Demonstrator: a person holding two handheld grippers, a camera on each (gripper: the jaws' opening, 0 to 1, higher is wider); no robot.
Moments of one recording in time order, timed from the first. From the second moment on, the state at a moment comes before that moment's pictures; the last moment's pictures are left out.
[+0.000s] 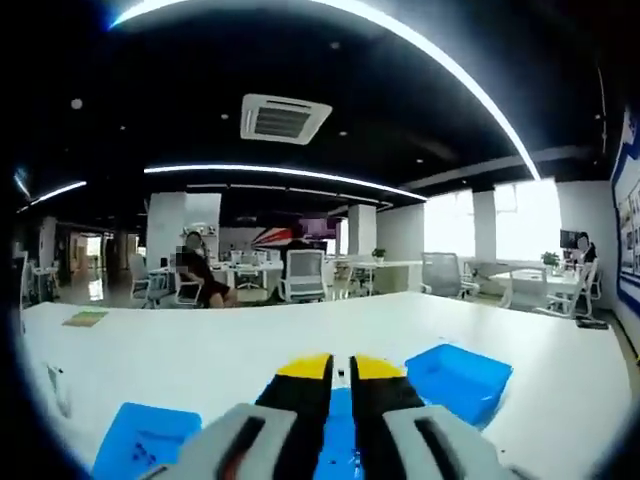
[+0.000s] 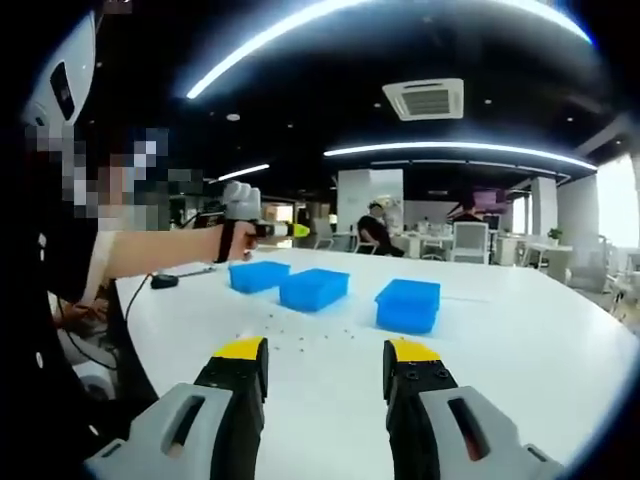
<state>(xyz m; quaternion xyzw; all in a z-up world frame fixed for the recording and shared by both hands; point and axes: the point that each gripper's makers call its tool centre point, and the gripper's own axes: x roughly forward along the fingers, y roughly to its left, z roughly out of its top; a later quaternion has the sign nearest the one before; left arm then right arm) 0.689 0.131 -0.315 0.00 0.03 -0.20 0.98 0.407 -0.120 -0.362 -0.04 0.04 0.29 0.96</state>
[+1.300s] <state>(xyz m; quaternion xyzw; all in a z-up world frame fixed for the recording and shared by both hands) 0.409 0.229 -0.368 -0.04 0.07 -0.19 0.98 0.429 -0.099 -0.354 -0.06 0.04 0.33 0.94</state>
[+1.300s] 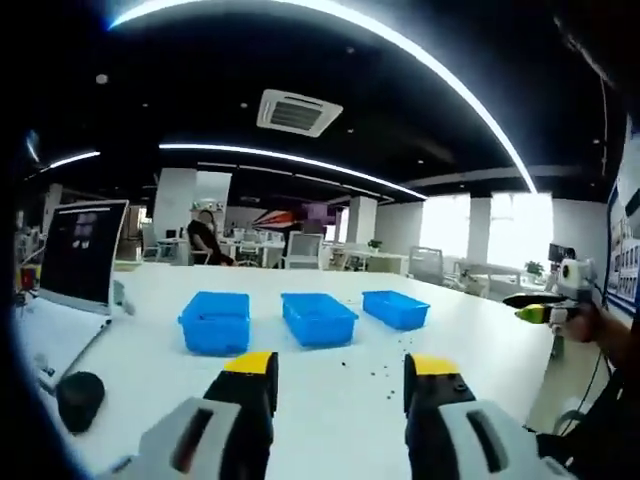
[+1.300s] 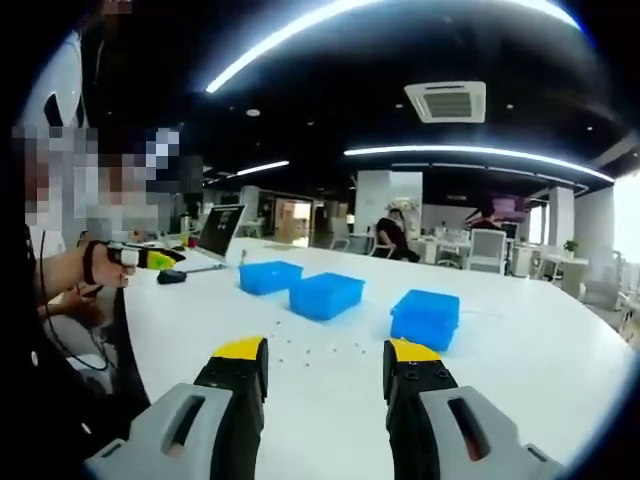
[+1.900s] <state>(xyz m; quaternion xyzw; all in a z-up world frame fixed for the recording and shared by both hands) 0.469 0.152 -0.391 -0.04 0.25 -0.27 0.93 0.413 -0.089 -0.368 -0.05 0.05 0.34 0.94</state>
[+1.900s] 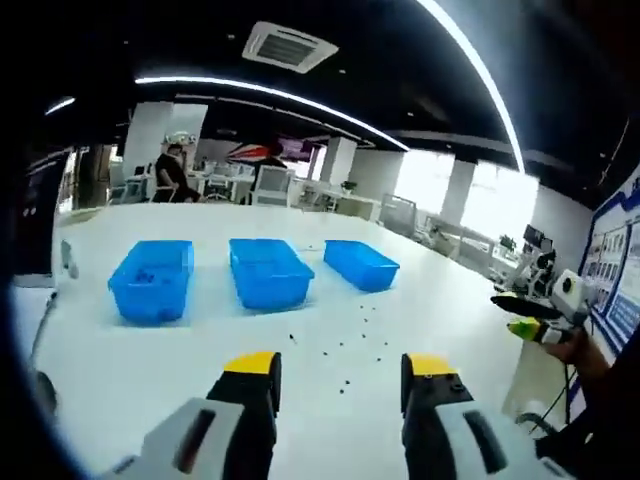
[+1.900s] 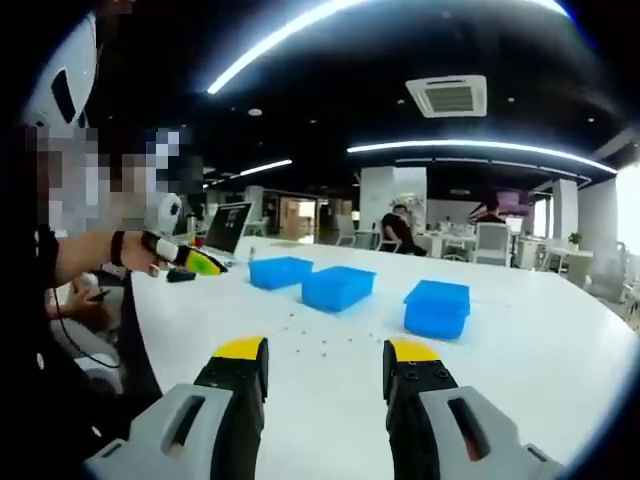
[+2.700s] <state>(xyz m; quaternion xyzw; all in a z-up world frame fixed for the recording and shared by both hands) 0.562 0.126 -0.451 0.01 0.55 -0.17 0.82 0.396 -0.103 -0.385 -0.03 0.06 0.32 0.94</state>
